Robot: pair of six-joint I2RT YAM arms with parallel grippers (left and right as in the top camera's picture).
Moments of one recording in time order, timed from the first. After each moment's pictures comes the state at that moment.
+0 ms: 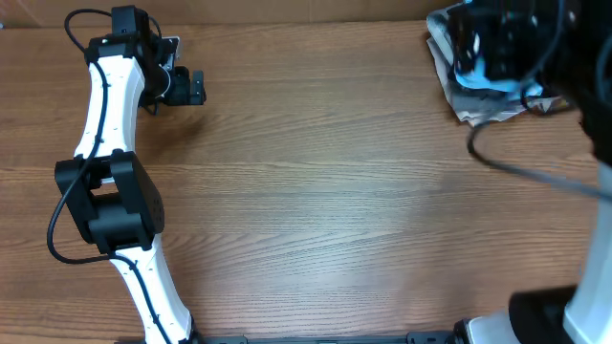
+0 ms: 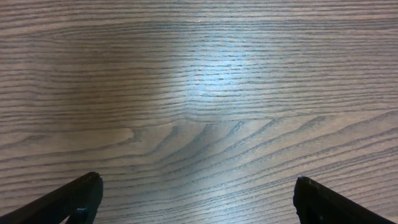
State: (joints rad) left arm 0.13 2.24 2.03 -1.06 0.17 0.10; right arm 0.13 1.65 2.52 -1.44 -0.10 0.04
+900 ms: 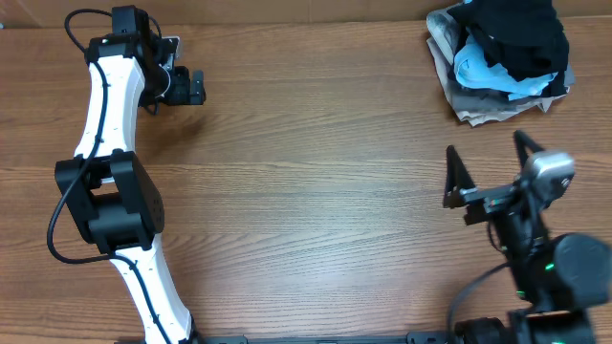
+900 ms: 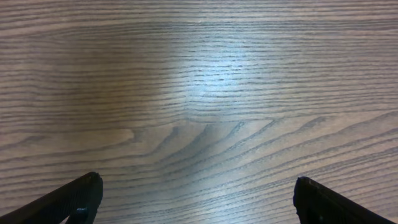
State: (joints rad) left arm 0.13 2.24 2.03 -1.06 0.17 0.10; right arm 0.11 0.51 0.70 -0.17 -0.13 0.04
